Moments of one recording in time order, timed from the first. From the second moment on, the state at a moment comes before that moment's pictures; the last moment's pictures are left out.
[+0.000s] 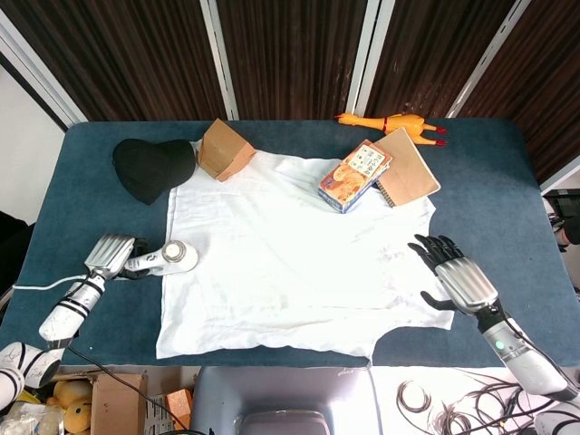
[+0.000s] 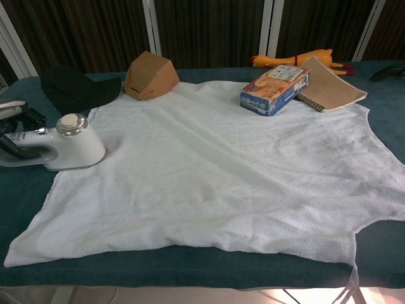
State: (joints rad) left arm -0.64 -1.47 -0.02 -0.89 1.49 0.92 -0.47; right arm 0.44 -1.10 0.00 -1.55 -1.55 1.11 0.11
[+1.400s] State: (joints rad) left arm -0.76 -1.56 -0.22 -1.23 1.04 0.90 -0.09; right arm 0.40 -1.11 -0.04 -1.44 -1.61 1.16 0.27
